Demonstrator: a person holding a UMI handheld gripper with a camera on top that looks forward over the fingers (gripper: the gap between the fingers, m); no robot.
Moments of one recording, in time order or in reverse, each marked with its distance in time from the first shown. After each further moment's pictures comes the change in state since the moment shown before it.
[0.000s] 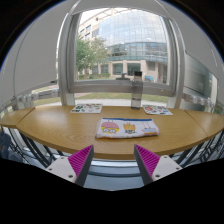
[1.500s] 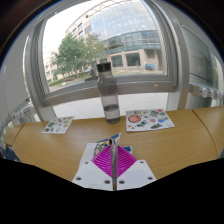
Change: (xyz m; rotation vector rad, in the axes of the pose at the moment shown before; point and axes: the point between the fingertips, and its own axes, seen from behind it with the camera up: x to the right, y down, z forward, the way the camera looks) arm 0.163 -0.078 0.186 -0.080 -0.077 0.129
